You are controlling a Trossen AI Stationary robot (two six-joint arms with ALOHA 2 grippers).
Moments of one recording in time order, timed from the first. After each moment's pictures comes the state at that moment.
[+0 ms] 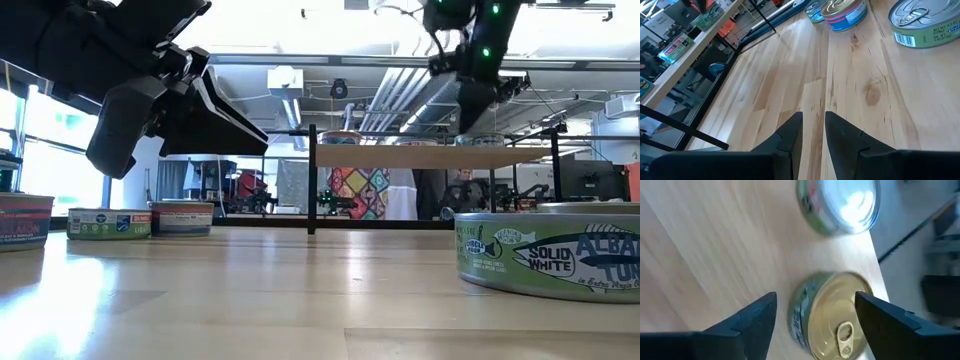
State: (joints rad) left arm -0.58 1.75 0.69 0.46 -0.91 0.13; right arm -0.46 1.31 1.18 -1.01 0.54 -0.17
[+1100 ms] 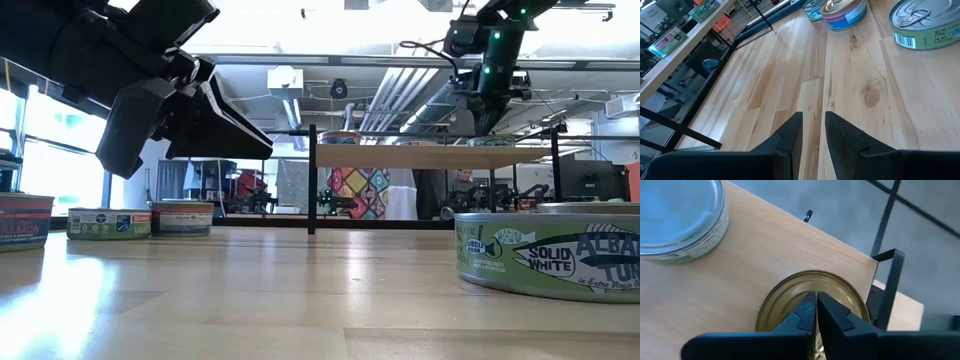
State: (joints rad) left arm -0.55 1.75 0.69 0.46 -0.87 0.11; right arm -0.87 1.31 1.18 -0.93 0.35 0.12
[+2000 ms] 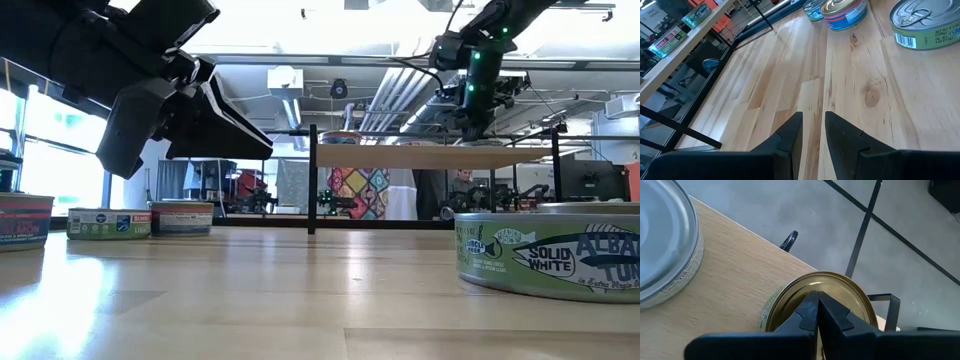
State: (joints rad) left arm -0.55 1.75 0.69 0.46 -0.87 0.10; right arm -0.87 1.44 1.18 -0.81 0.47 0.03
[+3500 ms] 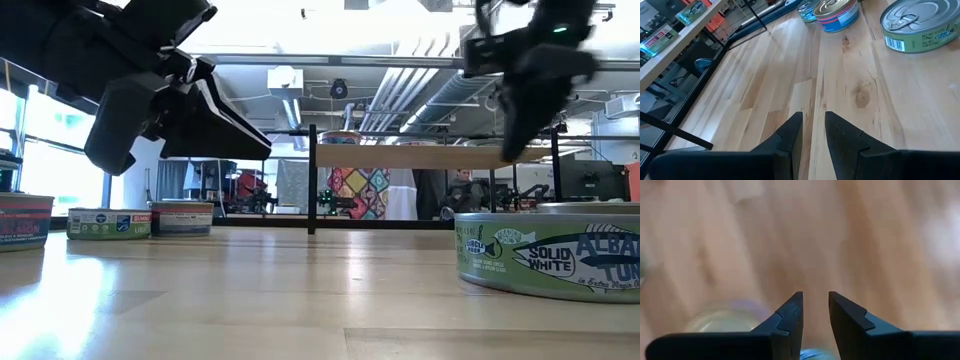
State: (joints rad) left arm -0.55 1.75 0.69 0.46 -0.85 0.08; right arm 0.24 1.30 0.89 -0.90 0.27 0.52
